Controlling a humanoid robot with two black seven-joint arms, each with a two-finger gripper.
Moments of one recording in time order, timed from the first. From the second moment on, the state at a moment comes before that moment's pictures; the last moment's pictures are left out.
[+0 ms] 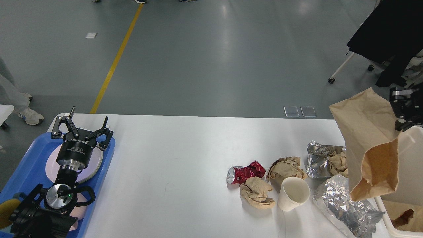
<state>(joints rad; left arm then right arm) -0.41 0.15 -1.46 -0.53 0.13 -0.70 -0.15 2.58 -0.24 -1.88 1.62 0.03 0.79 0.14</state>
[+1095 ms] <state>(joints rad) -0.41 0.15 -1.46 -0.53 0.13 -0.70 -0.15 1.17 -0.82 -1.26 0.51 -0.04 0.49 0.09</state>
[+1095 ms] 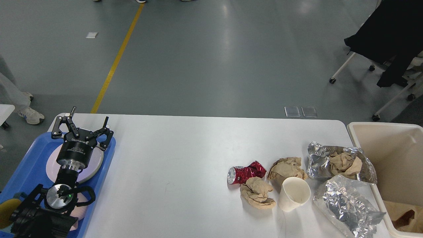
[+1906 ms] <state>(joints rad) -0.41 0.15 -1.46 -0.53 0.13 -0.70 -0.15 0.71 -0.48 -0.93 0.24 -0.04 0.25 0.01</state>
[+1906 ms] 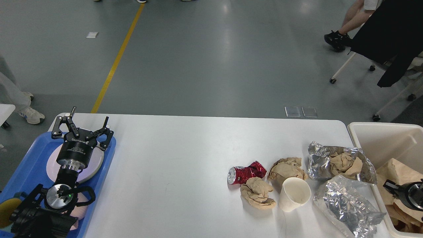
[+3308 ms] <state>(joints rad) -0.41 0.15 -1.46 -0.53 0.13 -0.70 -0.15 0.56 -0.39 -0.90 0.14 -0.03 0.02 -0.07</state>
